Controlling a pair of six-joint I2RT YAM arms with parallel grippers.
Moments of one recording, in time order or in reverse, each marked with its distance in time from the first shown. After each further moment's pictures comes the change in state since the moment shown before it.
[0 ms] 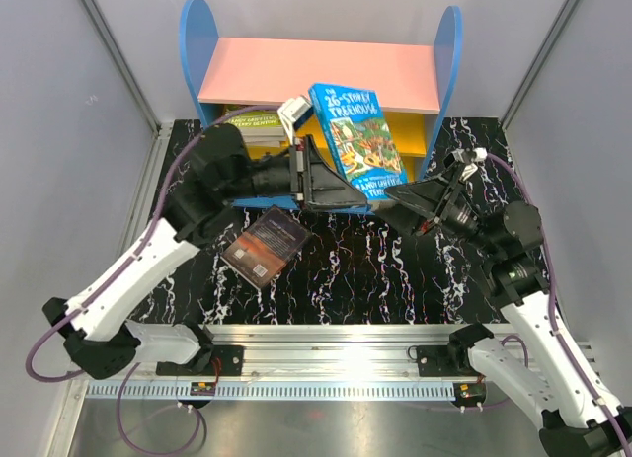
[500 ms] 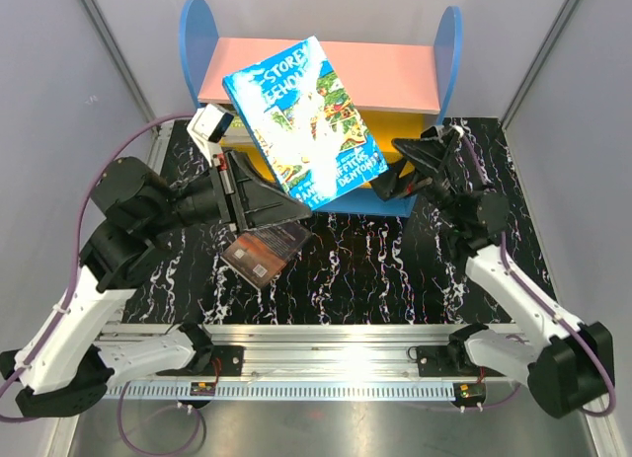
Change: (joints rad) left arm 0.015 -0.263 0.035 -0.145 -0.127 0.143; right arm 0.021 0.316 -0.060 0.789 0.114 0.481
